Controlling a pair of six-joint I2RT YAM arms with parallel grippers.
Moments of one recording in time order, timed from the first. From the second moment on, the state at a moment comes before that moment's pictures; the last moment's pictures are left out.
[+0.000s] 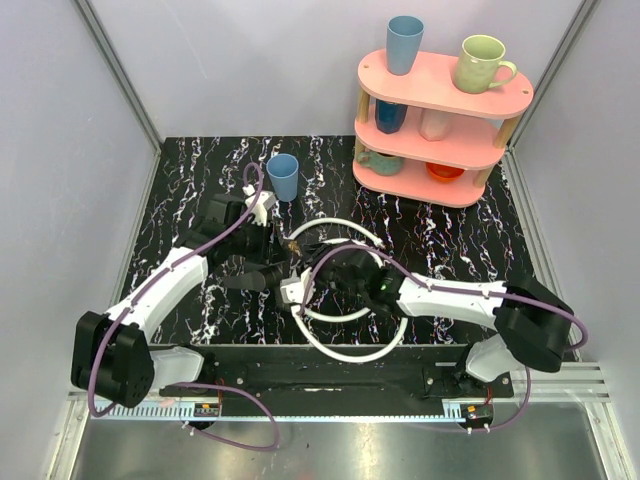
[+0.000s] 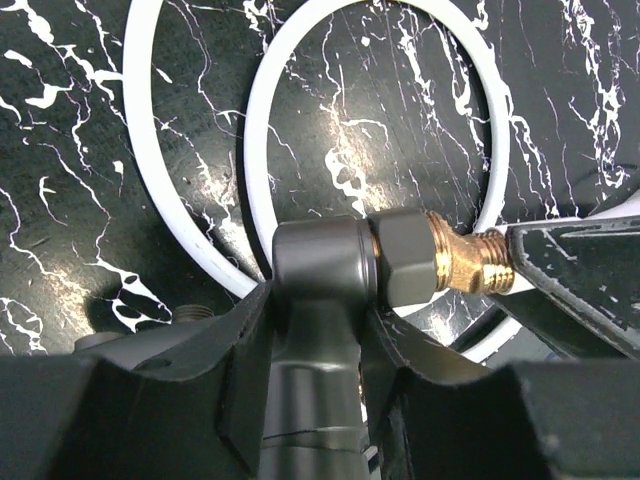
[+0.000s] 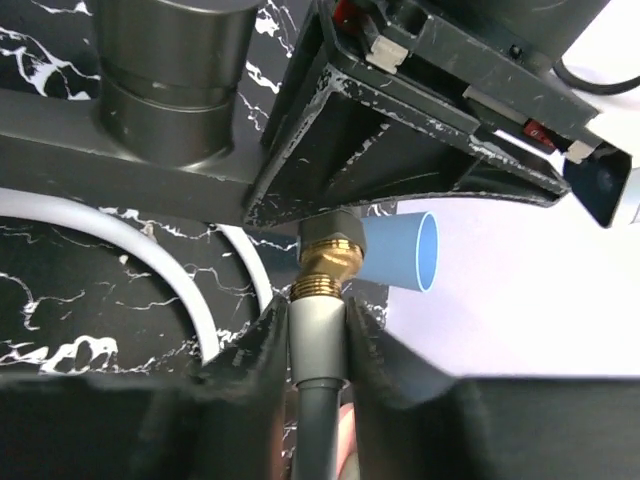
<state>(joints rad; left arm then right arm) -0.33 1.23 0.86 -0.42 0.48 -0.18 1.06 1.48 0.83 0.30 -0.02 -1.21</state>
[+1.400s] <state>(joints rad) -0.37 1.11 0.81 -0.42 0.20 -0.13 0.66 1.92 1.29 0.16 -0.90 0.52</state>
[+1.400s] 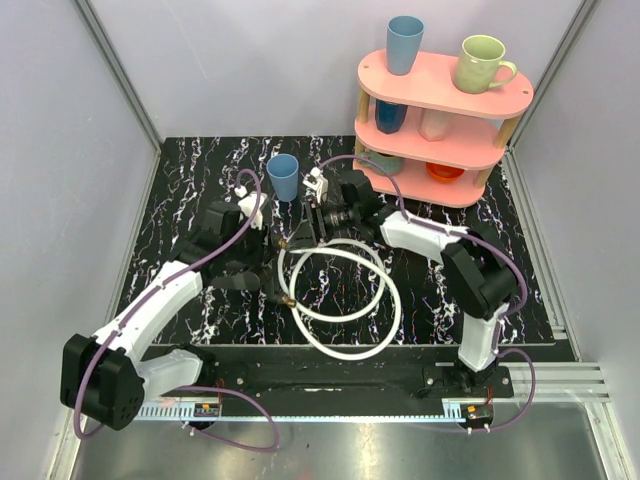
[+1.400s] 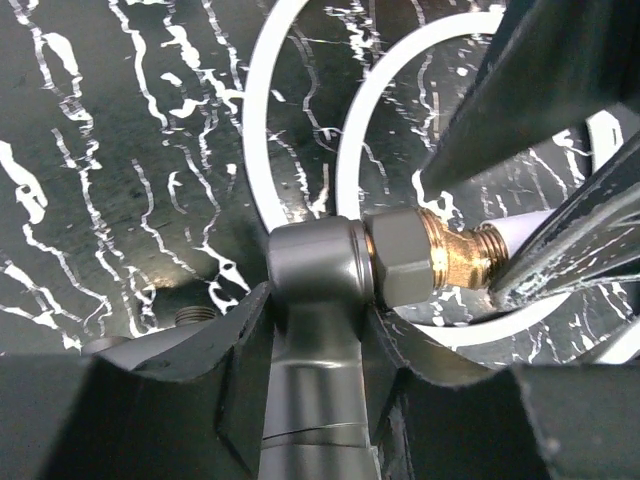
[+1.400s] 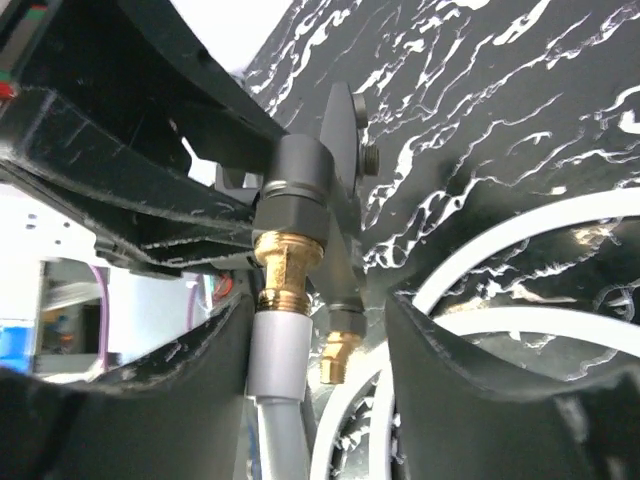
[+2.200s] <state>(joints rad) -0.37 1.20 0.85 -0.43 0.37 -0.13 0.99 1.41 0.82 0.22 -0.12 -0.96</state>
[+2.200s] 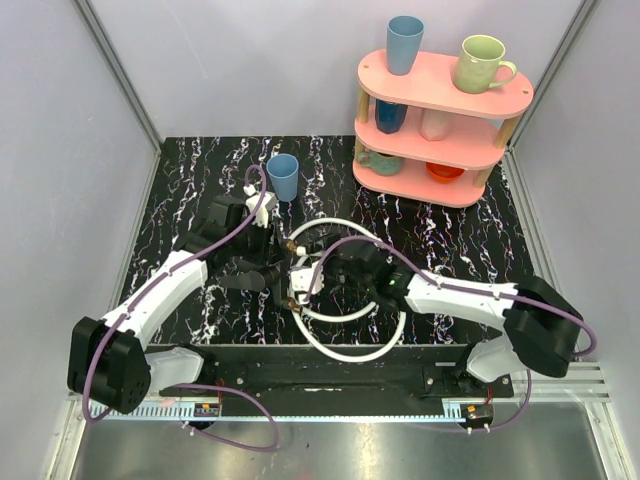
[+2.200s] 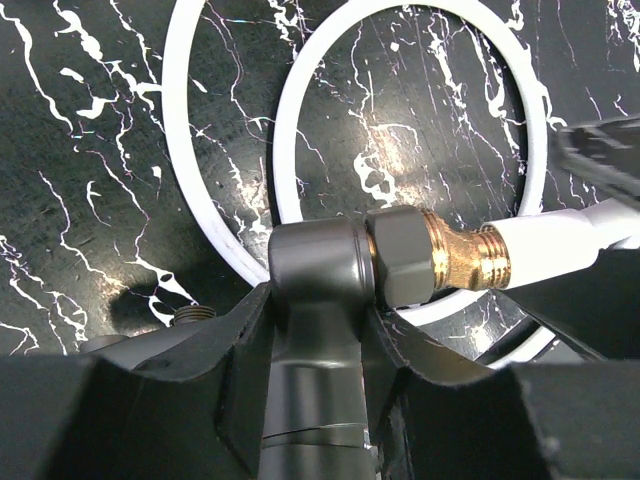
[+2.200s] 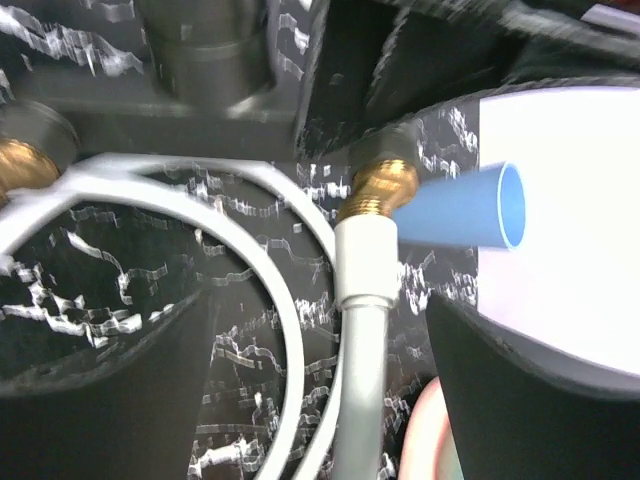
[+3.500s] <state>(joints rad) -0.32 1.07 0.78 -0.38 0.20 -0.13 0.74 1.86 1.32 -0.02 -0.75 0.18</state>
